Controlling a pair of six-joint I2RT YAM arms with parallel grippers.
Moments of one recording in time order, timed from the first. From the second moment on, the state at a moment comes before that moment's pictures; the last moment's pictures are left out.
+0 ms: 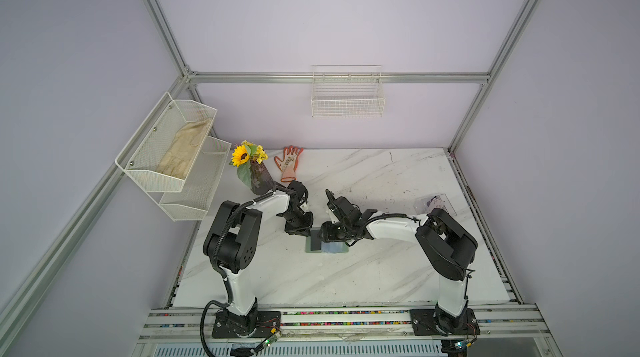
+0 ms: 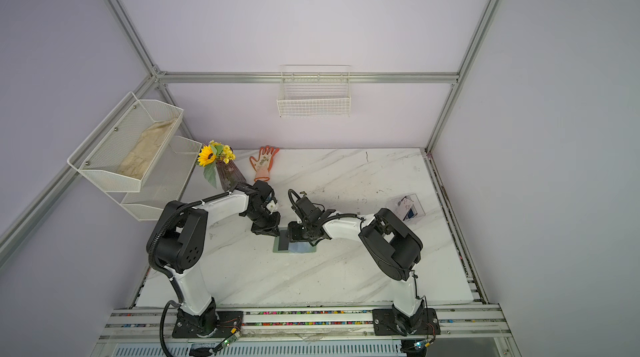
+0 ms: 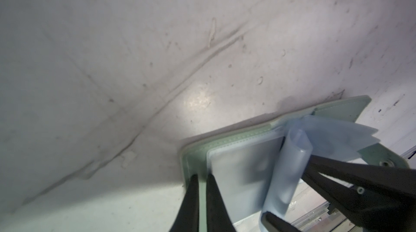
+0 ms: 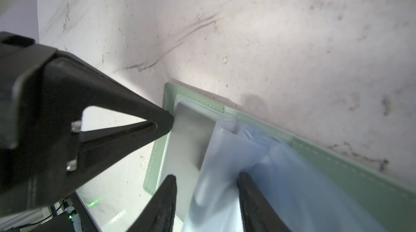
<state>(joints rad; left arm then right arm) -0.36 1.87 1.18 -0.80 0.35 -0.36 0.87 1.91 1.15 -0.18 -0.28 0.72</state>
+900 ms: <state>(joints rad) -0.36 1.87 1.18 -0.80 0.35 -0.36 0.88 1.93 1.23 -0.23 -0.35 0.69</state>
